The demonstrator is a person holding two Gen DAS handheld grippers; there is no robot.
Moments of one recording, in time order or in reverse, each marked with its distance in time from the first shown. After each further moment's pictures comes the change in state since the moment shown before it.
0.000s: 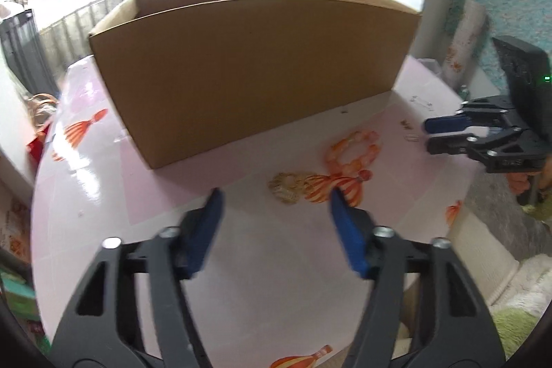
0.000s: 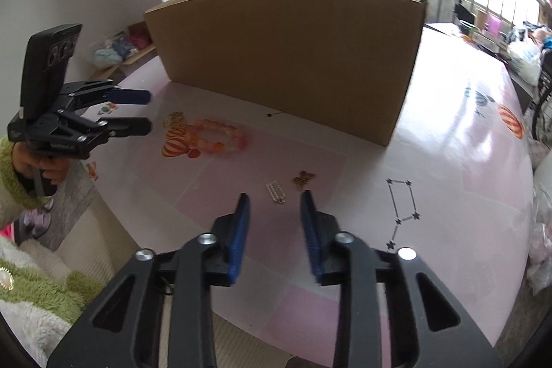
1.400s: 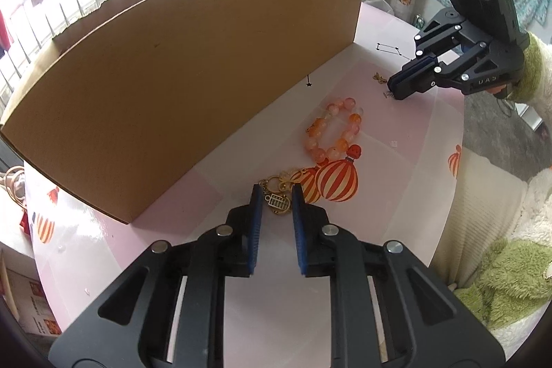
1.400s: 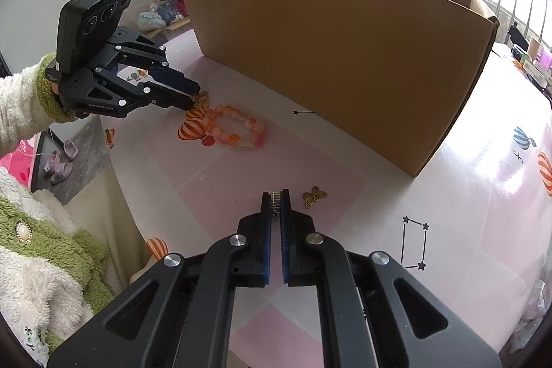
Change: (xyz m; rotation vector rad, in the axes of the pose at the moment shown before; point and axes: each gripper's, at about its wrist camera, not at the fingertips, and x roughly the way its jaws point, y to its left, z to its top) left arm 0.033 -0.014 0.017 0.317 0.134 -0.091; right arm 0.013 -0.012 0.013 -0.168 0.096 0.141
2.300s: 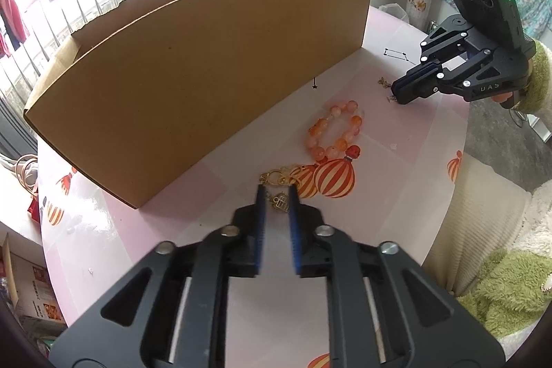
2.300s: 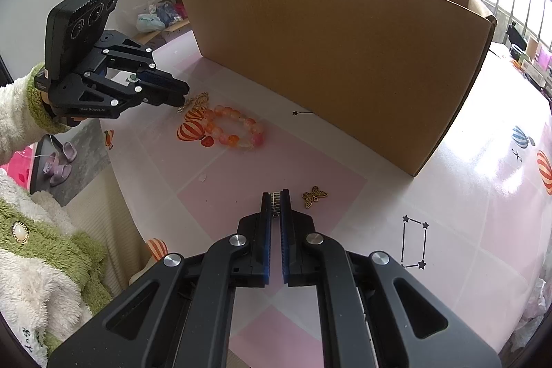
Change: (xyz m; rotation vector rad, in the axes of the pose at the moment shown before) left arm -0.009 -0.008 -0.004 -0.053 -0.007 0.057; right arm 0.000 -0.004 -0.001 0.003 -0.007 -0.003
